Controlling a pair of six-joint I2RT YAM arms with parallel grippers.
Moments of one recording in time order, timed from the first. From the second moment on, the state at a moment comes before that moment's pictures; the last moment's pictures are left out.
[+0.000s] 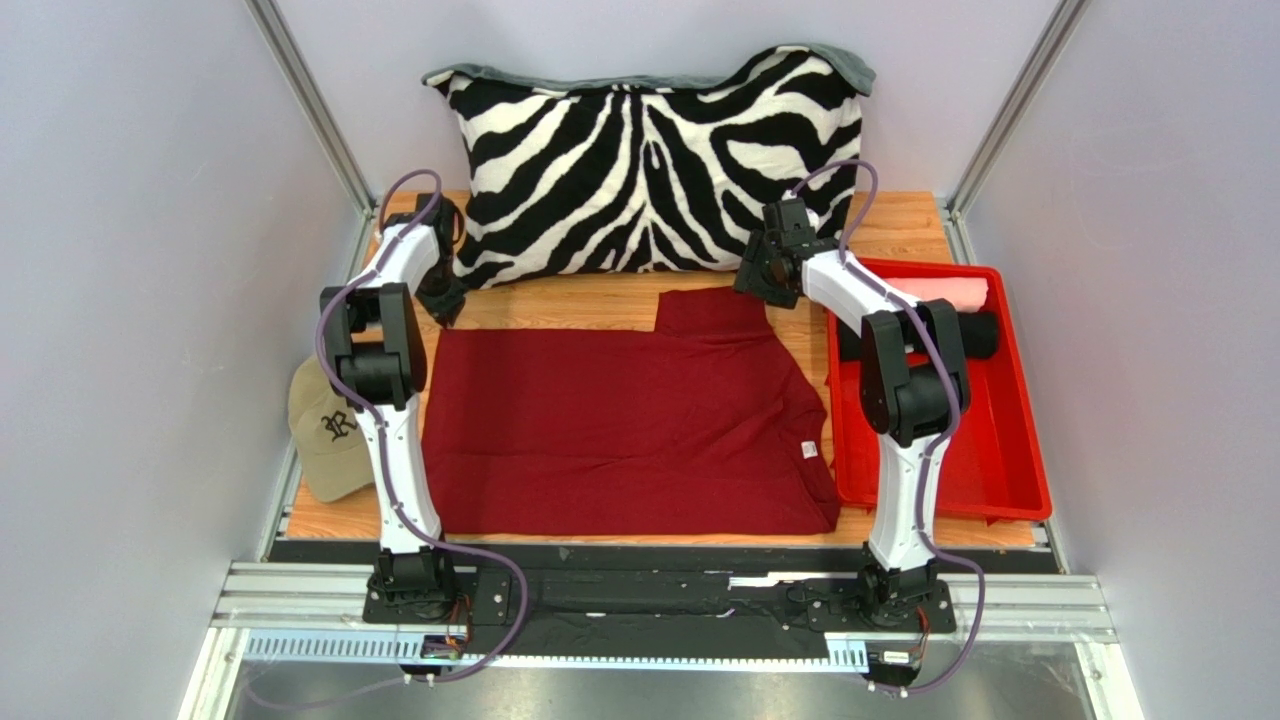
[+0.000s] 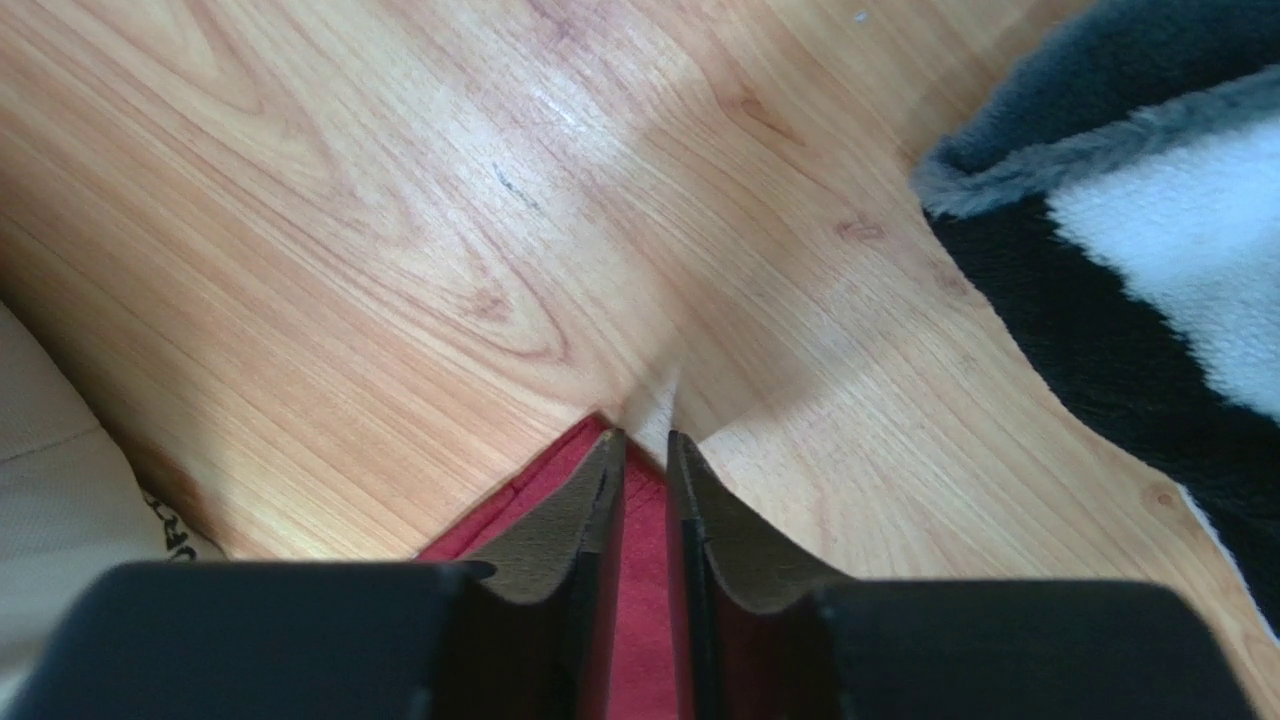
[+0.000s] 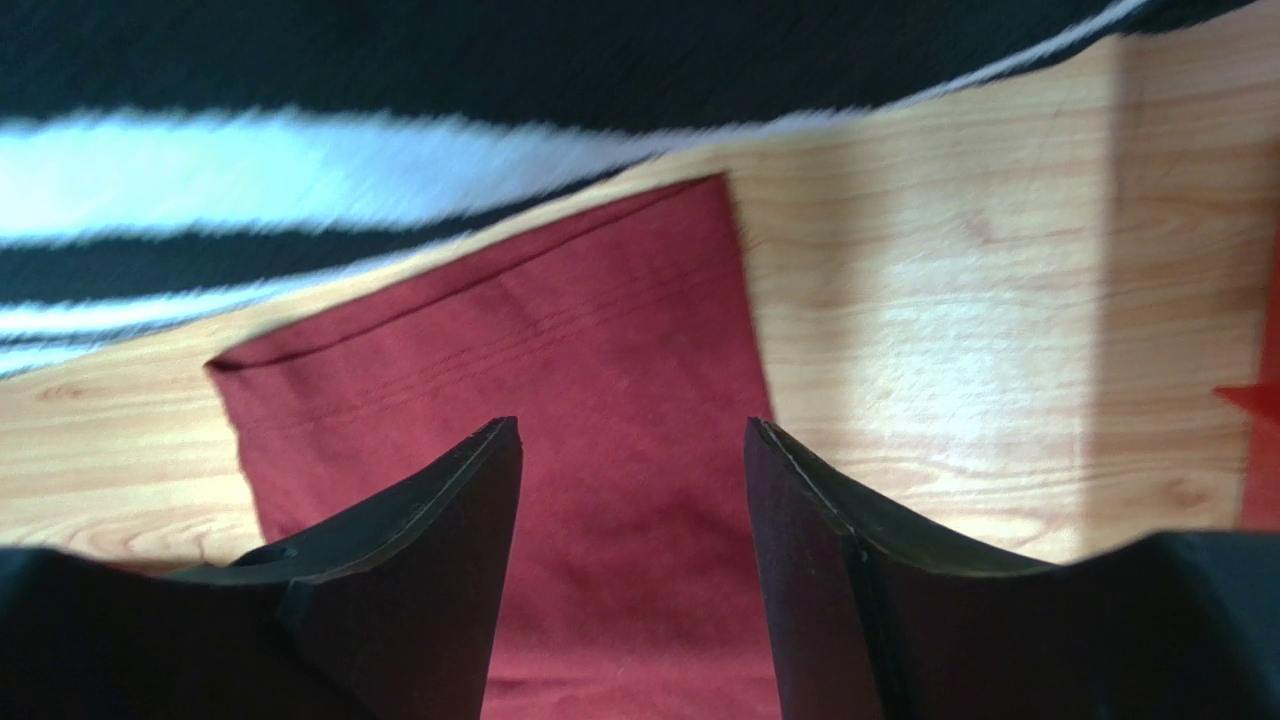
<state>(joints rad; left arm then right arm) 0.06 2.27 1.87 -0.93 -0.31 -0.68 0.25 2.08 1.59 -0.41 0.07 0.54</state>
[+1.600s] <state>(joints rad) 0.08 2.19 1.93 -0.92 -0.25 -0.66 0.21 2.07 1.90 -0.51 0.04 0.48</state>
